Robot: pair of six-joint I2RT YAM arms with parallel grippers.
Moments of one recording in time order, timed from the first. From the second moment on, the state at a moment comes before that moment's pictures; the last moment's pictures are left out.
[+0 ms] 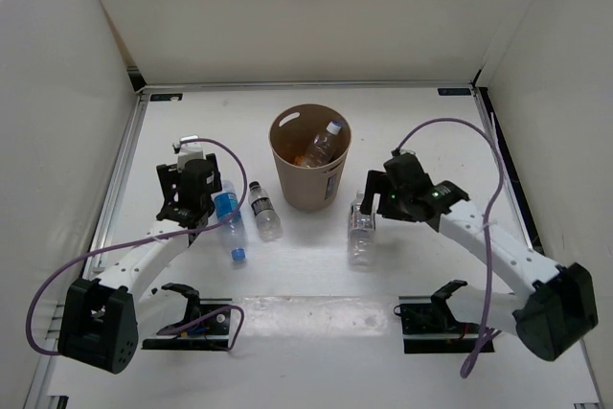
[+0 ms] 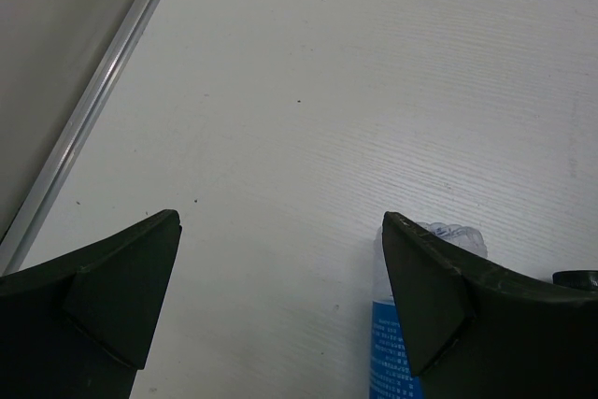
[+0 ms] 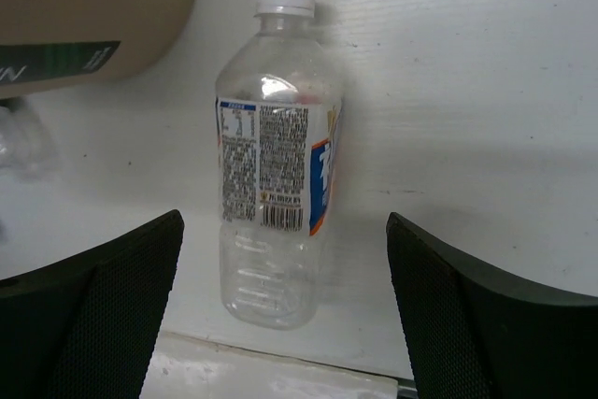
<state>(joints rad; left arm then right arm) -0.29 1.08 0.56 0.01 -0.69 -0.15 0.59 1.09 0.84 -0.68 0.10 0.61</state>
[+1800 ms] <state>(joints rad) -0.30 1.13 0.59 -0.01 -0.67 -0.13 0.71 1.42 1.60 -0.48 0.13 0.33</state>
